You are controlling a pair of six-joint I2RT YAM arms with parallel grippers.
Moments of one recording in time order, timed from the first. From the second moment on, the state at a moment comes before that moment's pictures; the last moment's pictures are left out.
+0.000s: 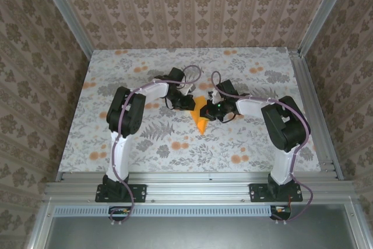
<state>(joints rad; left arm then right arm) -0.53 2.20 1.57 -0.65 0.57 -0.20 0.41 1.89 1.07 -0.18 -0.65 0.71</state>
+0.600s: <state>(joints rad) -0.53 2.20 1.56 -0.63 0.59 -0.20 0.43 1.96 1.09 -0.20 -0.58 0.73</state>
